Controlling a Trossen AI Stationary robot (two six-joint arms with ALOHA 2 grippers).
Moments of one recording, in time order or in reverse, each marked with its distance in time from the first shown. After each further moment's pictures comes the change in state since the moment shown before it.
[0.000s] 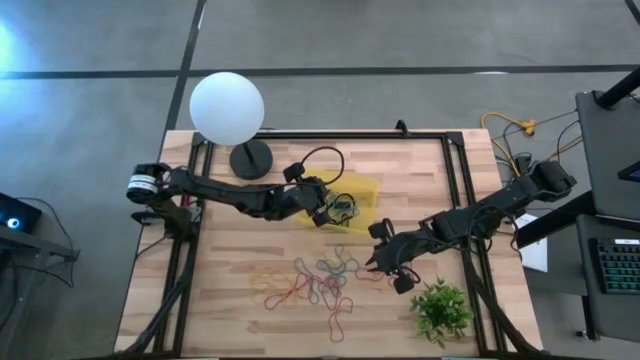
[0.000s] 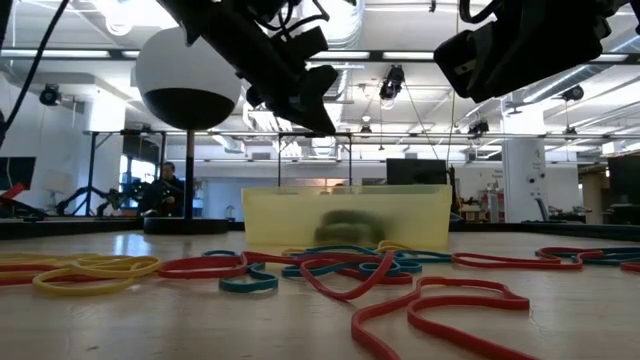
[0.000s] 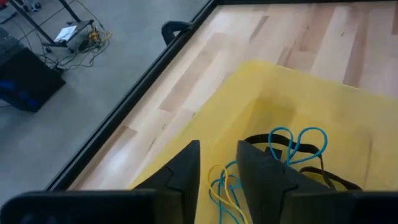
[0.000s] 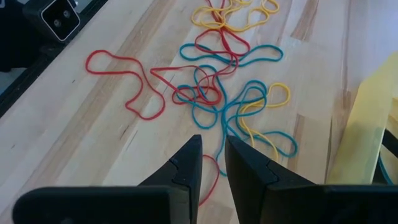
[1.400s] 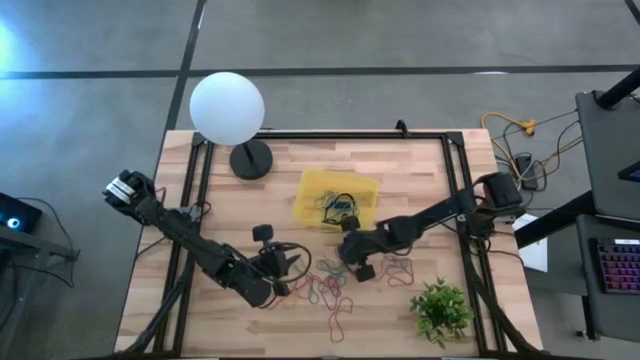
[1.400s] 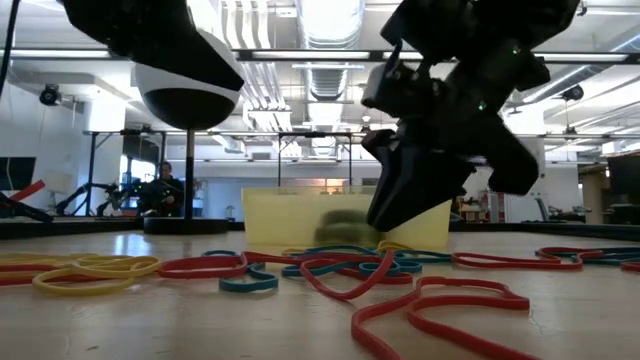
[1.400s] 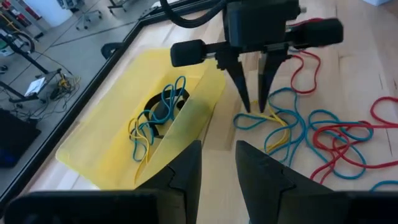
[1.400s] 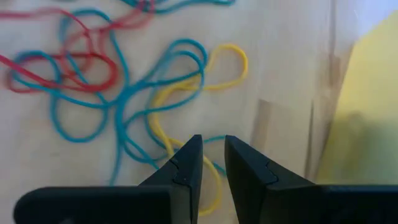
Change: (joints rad) left arm -0.599 -0.126 -0.166 -0.177 -0.318 -0.268; right arm -0.166 0.460 0.133 0.174 0.090 -0.133
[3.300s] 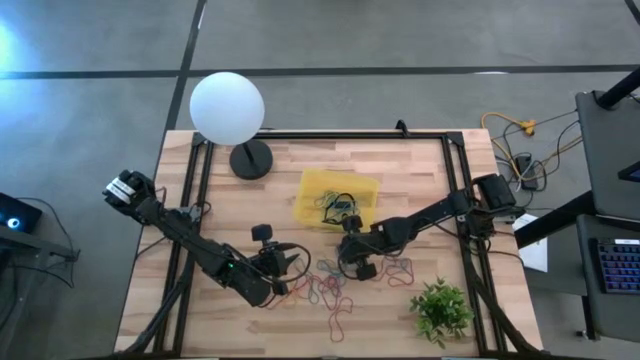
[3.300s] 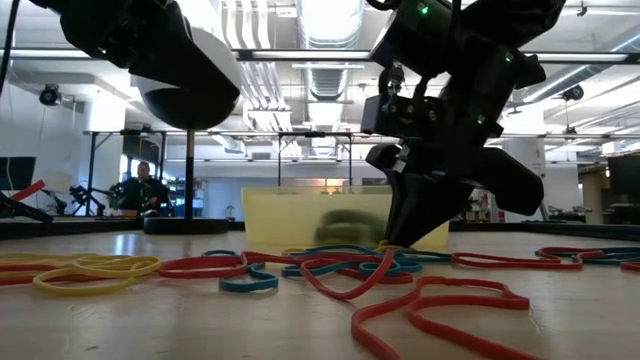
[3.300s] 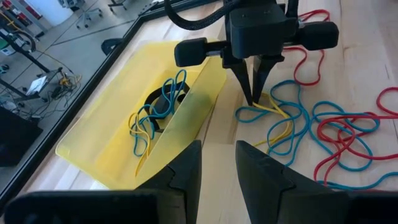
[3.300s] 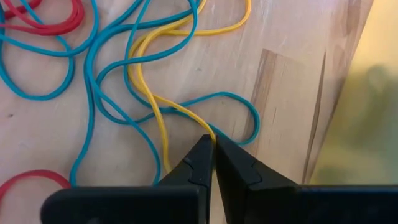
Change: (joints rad) left arm 0.000 0.000 -0.025 0.011 -0.001 -0.004; right arm 0.000 0.049 0.063 -0.174 0.039 0.025
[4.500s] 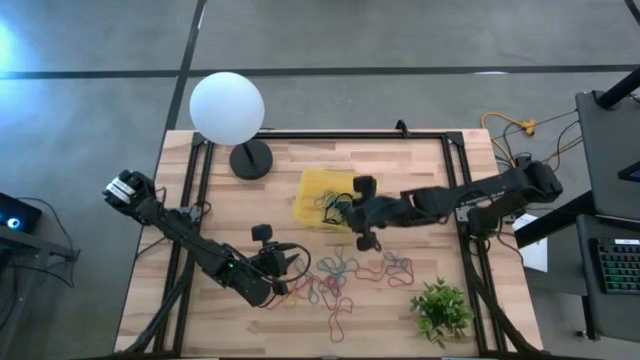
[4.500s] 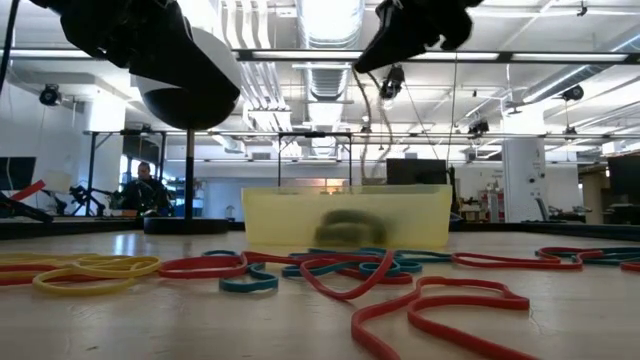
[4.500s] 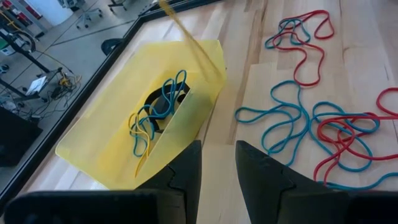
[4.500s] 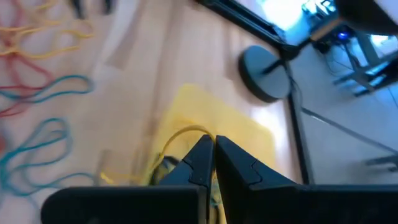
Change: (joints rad) left arm 0.000 0.000 0.000 0.001 0.000 0.000; right arm -0.055 -0.390 0.135 -0.125 0.242 -0.185
